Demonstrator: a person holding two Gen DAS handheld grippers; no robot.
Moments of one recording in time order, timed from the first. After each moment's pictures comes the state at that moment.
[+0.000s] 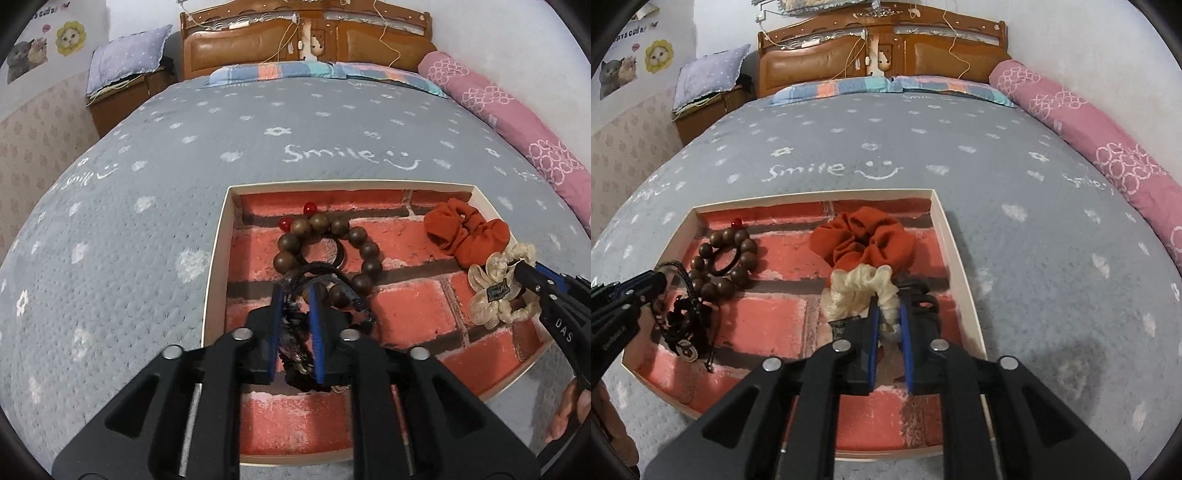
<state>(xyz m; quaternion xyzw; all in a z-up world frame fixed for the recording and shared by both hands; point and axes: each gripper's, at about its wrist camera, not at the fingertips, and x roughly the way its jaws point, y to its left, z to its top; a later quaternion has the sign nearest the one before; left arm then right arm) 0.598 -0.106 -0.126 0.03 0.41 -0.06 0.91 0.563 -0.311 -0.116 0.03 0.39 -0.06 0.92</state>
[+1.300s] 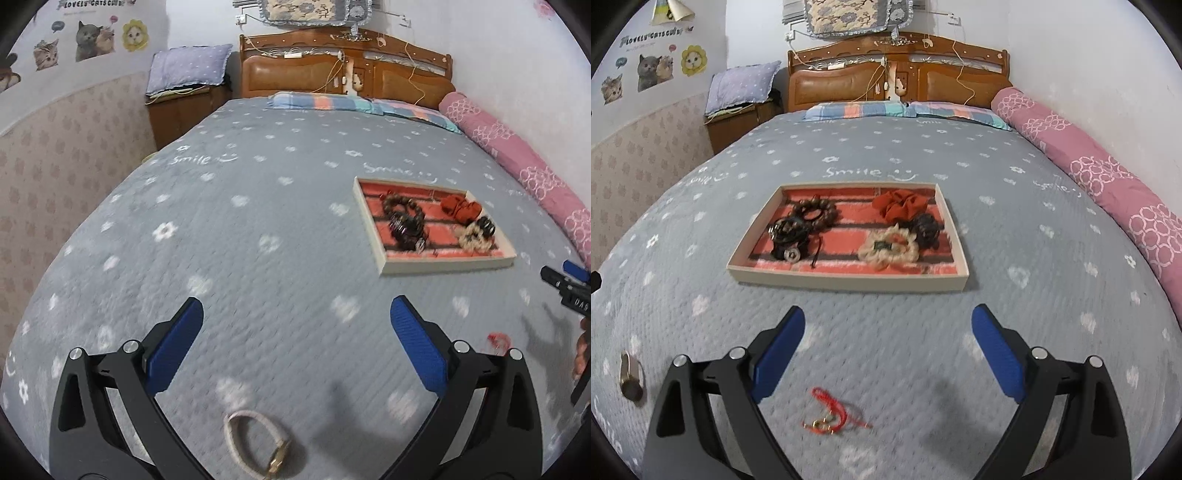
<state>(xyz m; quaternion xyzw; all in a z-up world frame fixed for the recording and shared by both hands) 0.361 0.088 -0.040 0.01 0.36 -0.01 0.93 0.371 -0.256 -0.049 0.02 0.36 -0.04 0.93</state>
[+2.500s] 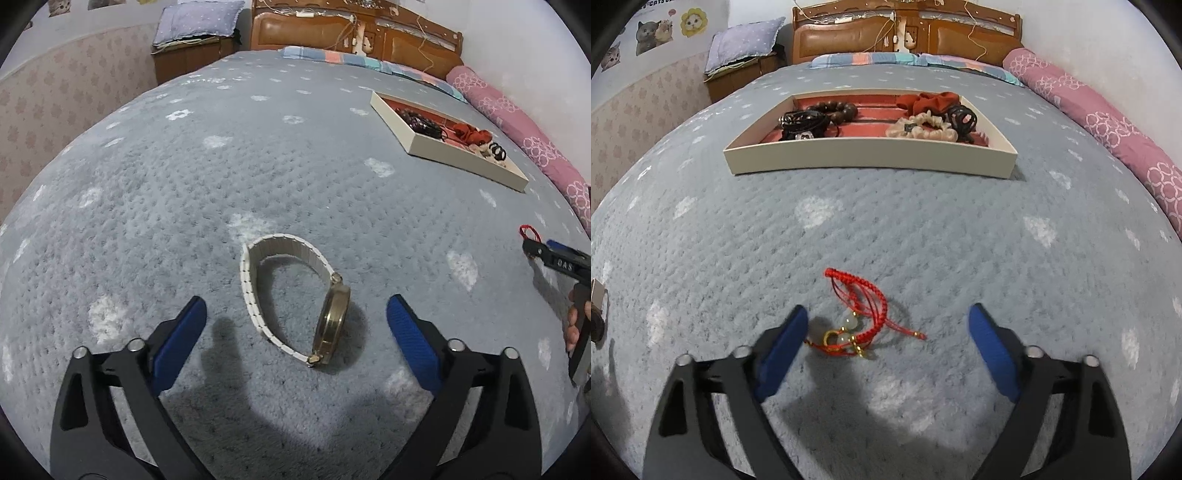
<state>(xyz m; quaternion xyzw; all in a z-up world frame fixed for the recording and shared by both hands) 0.288 0.127 -0.166 -0.03 0.43 -0.02 0.90 0.345 -0.219 -0.160 0.01 0.43 -0.04 0.90</state>
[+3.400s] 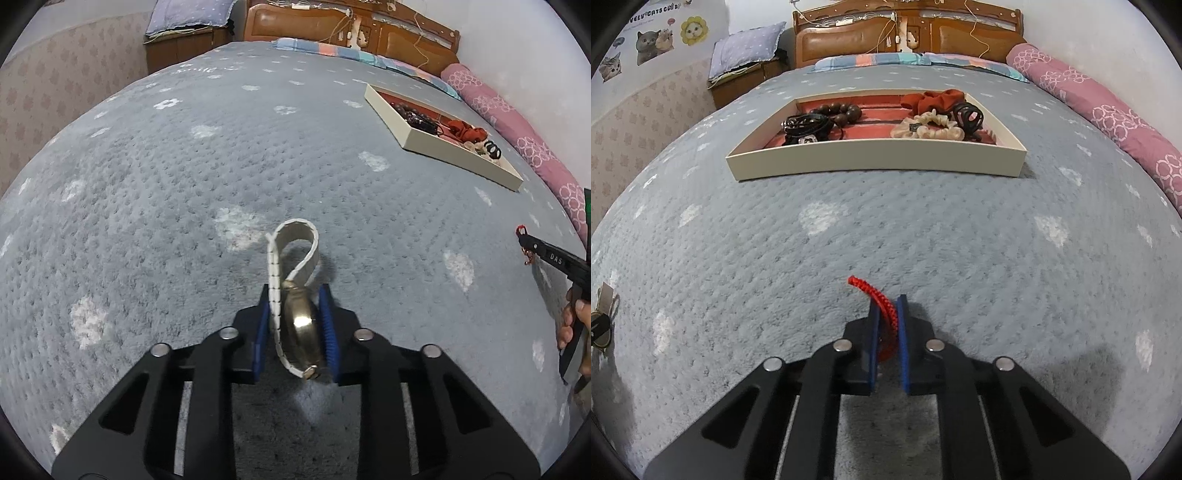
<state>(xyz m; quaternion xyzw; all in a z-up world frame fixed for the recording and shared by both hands) 0.297 0.127 -0.171 -0.04 0.44 -0.04 0.90 0.350 -0.222 -0.162 0.03 0.43 -0.02 0.90</state>
